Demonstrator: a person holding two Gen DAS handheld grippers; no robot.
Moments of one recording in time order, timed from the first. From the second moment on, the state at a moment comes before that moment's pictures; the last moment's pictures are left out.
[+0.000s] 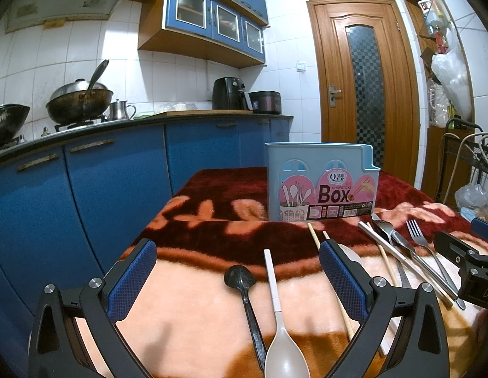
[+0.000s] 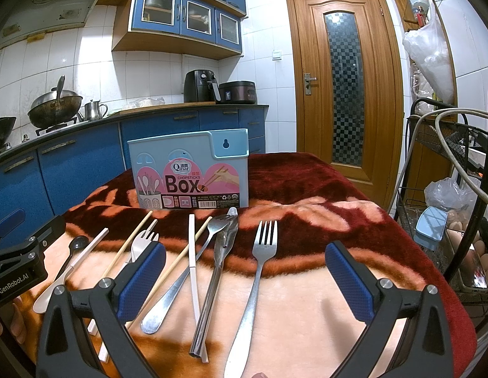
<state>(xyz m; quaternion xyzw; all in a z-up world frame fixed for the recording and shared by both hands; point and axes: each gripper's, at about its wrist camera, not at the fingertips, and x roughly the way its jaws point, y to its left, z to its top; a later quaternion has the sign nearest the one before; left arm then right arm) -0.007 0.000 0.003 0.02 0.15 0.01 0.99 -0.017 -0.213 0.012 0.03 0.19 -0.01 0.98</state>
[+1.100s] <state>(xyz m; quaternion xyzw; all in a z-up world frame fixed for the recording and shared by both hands) 0.004 0.009 0.006 0.01 0.19 -0.01 0.98 -0.004 -0.224 0.012 0.05 0.24 0.01 0.97</state>
